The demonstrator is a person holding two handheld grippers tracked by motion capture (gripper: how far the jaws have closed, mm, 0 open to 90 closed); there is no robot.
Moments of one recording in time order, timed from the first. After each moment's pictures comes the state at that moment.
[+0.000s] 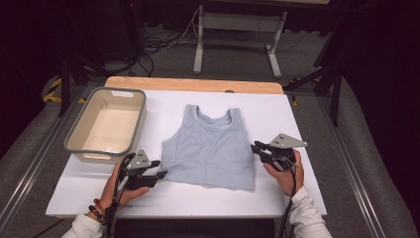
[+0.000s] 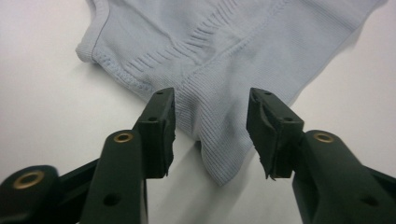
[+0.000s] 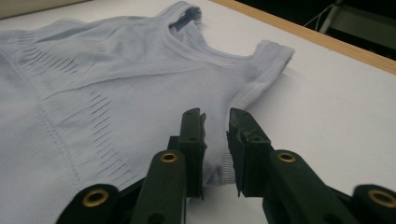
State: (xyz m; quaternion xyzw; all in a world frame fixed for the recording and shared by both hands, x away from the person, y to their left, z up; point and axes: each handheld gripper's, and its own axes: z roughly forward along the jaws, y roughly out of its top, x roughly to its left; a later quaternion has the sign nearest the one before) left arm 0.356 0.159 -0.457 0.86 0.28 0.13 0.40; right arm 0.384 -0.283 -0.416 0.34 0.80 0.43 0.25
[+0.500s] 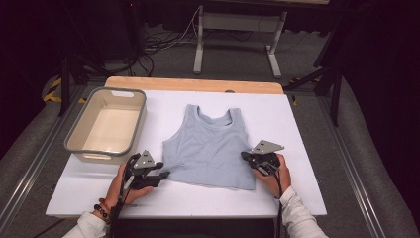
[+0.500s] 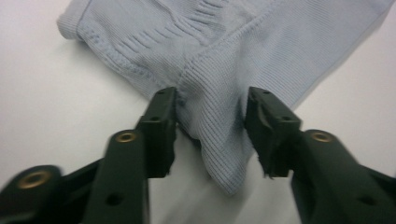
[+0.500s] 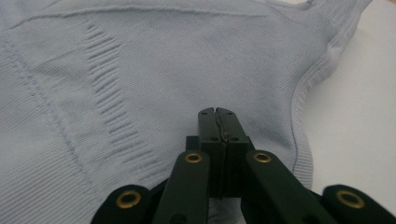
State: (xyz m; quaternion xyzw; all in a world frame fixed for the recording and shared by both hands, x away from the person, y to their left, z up) left arm 0.363 0.152 -0.469 0.87 0.29 0.10 0.39; right arm 0.395 -0.257 -0.458 0.32 0.84 0.37 0.23
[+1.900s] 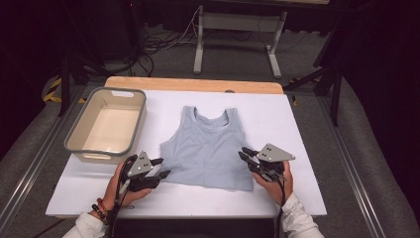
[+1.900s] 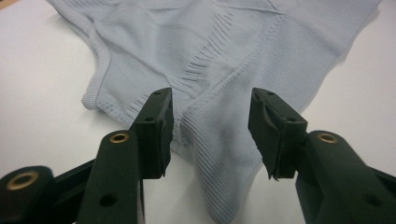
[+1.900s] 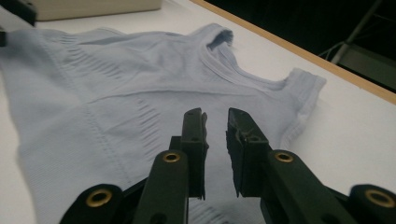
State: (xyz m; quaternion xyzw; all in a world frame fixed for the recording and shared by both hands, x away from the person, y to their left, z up) left arm 0.347 0.155 -0.454 0.85 0.24 0.18 0.44; right arm 0.358 -0.248 -0.422 0.27 0.80 0.45 0.28
